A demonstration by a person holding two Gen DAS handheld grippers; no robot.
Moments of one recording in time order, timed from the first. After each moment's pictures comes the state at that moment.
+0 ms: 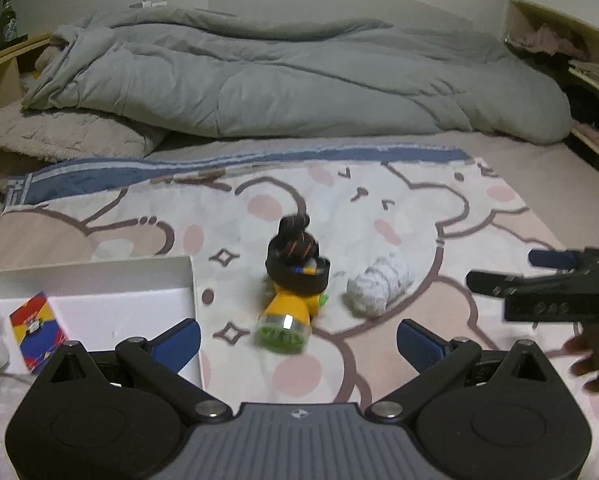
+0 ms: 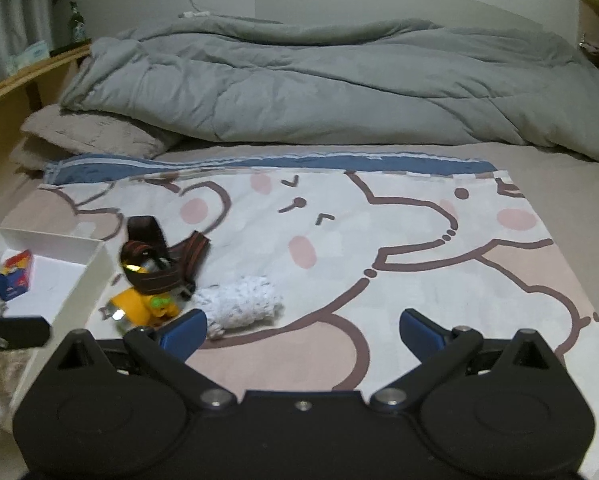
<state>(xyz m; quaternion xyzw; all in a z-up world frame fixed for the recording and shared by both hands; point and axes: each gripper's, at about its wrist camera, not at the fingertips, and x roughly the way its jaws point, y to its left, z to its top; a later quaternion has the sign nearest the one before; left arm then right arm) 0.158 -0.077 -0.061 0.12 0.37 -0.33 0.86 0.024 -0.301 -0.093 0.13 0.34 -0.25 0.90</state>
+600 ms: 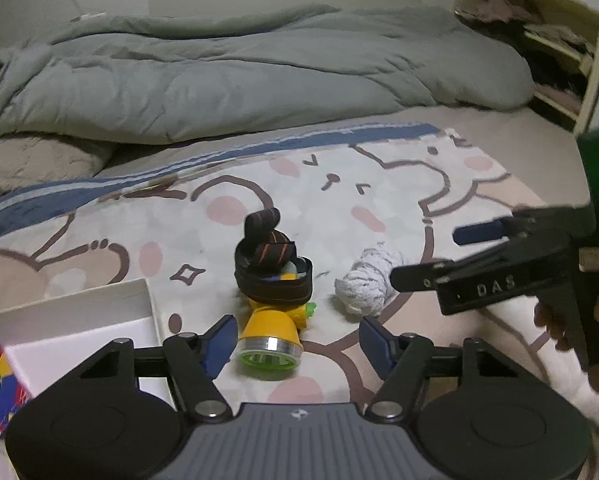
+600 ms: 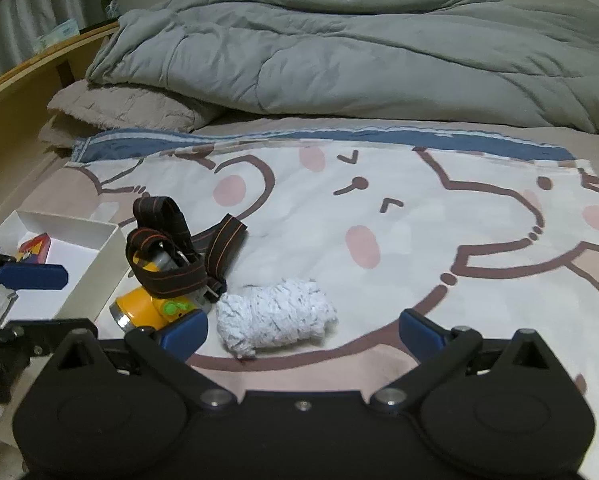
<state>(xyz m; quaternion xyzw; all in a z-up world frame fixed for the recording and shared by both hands) 0.182 -0.101 -0.101 0.17 0.35 -0.40 0.83 0.079 -0.318 -0.134 0.15 0.36 -0.16 0.91</state>
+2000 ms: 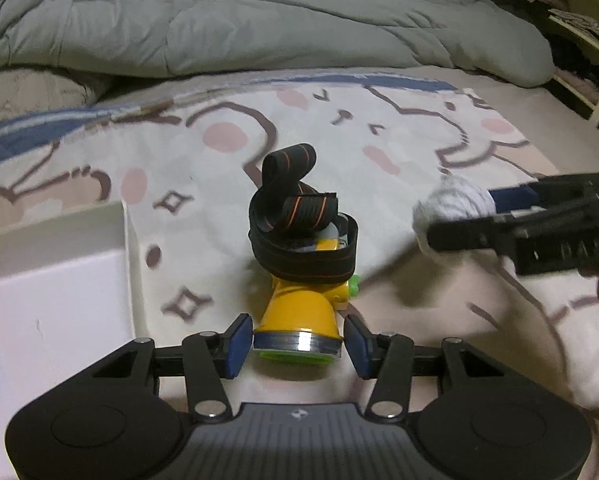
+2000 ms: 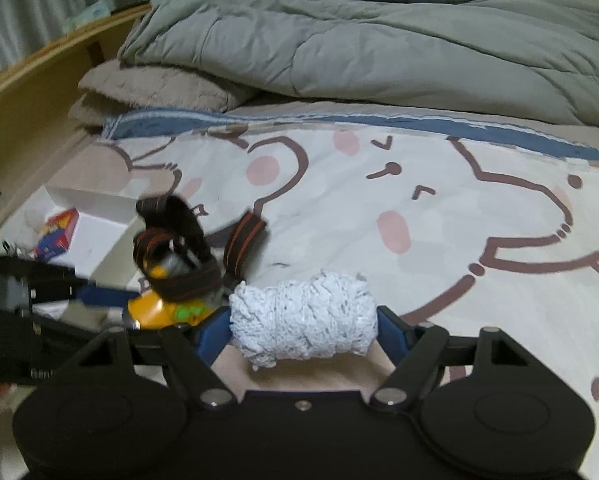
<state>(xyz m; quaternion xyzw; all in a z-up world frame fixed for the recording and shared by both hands) 0.186 -0.099 -0.141 0.16 0.43 -0.38 0.80 0.071 -0.311 -0.130 0.15 0.38 -0.11 0.91</state>
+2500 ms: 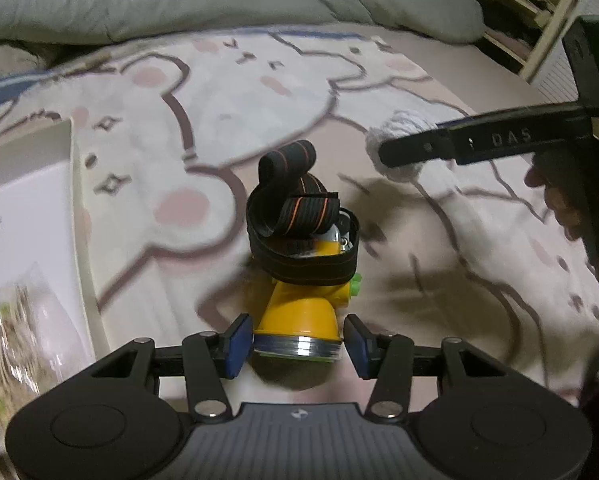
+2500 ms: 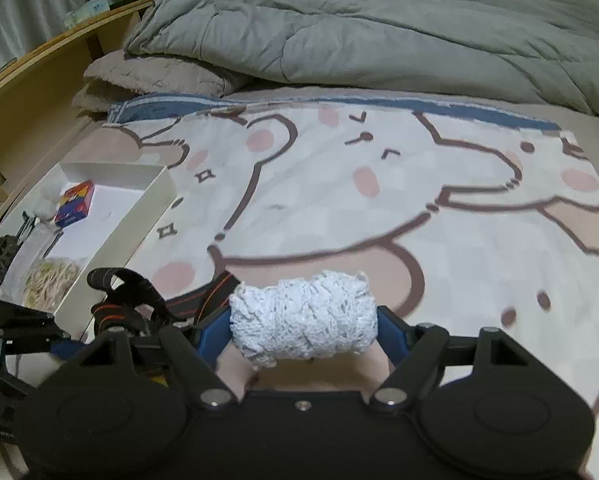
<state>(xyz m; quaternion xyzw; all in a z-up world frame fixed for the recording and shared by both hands) 0.084 -0.050 -0.134 0.17 0.47 -0.46 0.73 -0.006 -0.284 -0.110 0.15 0.40 -0.12 0.90</state>
